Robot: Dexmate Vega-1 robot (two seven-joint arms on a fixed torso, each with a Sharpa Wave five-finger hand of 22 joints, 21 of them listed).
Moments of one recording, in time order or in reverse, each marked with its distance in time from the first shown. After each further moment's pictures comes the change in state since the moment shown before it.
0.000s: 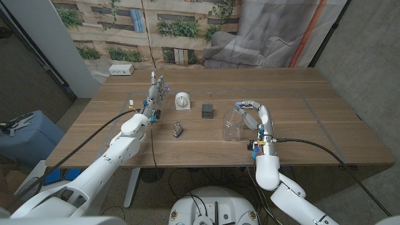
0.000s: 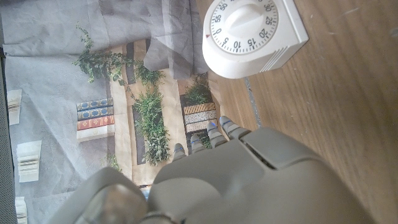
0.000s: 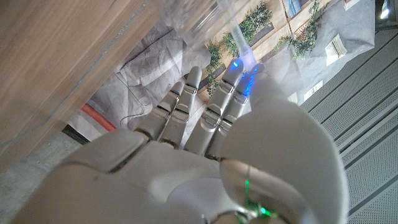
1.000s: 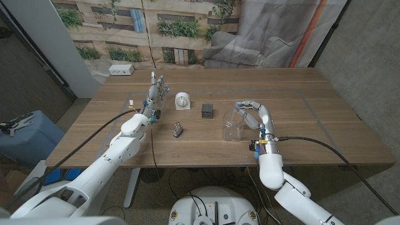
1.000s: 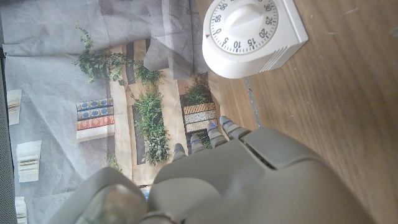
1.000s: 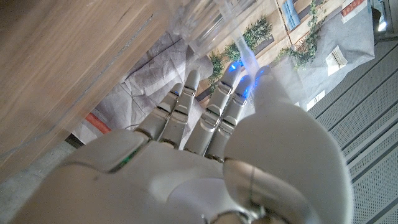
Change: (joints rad) left arm 0.000 0.000 0.000 0.000 0.000 0.001 0.000; left_hand 0.000 0.000 0.000 0.000 0.000 0.000 0.000 0.000 0.000 0.000 0.000 0.000 0.000 0.000 0.000 0.000 0.000 0.000 0.000 0.000 0.000; right arm -0.014 -0.032 0.020 -0.046 0.046 -0.044 0.074; right_hand -0.055 -0.021 -0.027 0.004 0.000 -0.049 -0.017 -0.030 -0.001 -0.058 -0.002 -0.023 0.000 -0.051 0.004 -0.019 0.003 -0.018 0.004 -0.007 0.000
